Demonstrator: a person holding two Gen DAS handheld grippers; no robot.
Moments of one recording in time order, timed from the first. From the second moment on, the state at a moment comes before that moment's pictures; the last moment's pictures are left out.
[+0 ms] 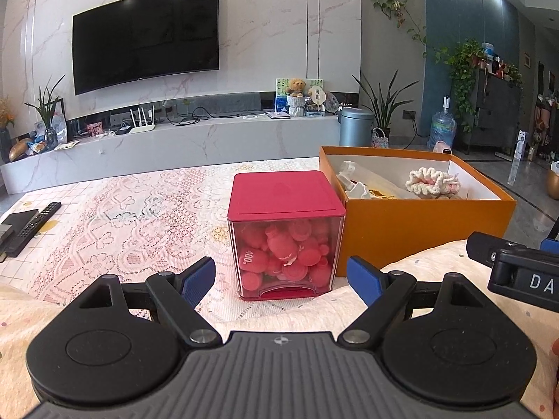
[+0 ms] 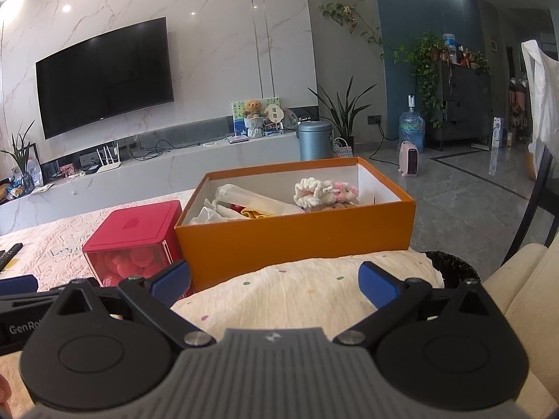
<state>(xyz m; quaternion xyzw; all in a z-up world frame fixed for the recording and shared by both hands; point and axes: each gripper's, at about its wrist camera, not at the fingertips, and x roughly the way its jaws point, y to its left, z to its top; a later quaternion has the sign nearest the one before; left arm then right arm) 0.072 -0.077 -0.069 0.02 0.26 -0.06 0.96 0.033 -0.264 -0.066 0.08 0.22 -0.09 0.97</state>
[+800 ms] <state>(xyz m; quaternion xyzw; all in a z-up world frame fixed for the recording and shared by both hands) 0.073 -0.075 -0.070 0.01 0.26 -0.06 0.96 0.033 -0.263 -0.066 0.08 0.23 -0.09 0.97</state>
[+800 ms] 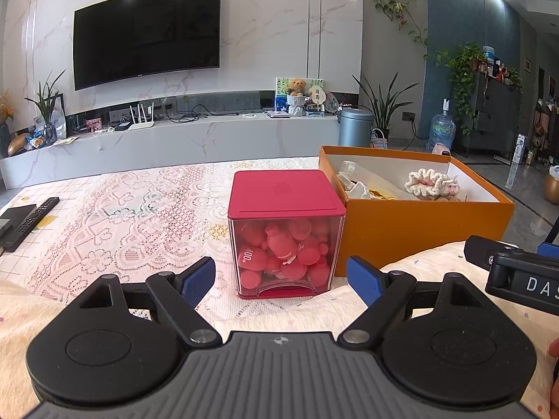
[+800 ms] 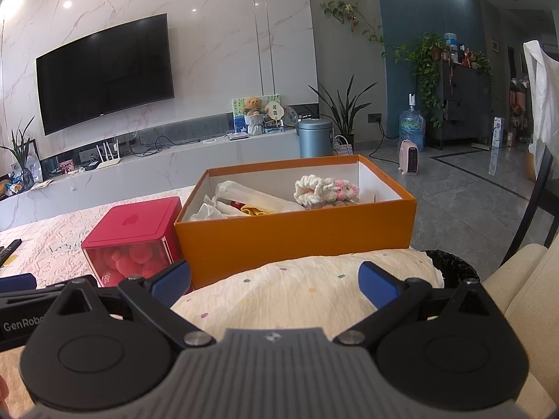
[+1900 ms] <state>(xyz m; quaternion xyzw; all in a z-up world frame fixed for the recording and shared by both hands) 0.073 -0.075 -0.072 0.02 0.26 -0.06 0.96 0.035 -0.263 -0.068 0.08 0.22 -0.09 0.97</state>
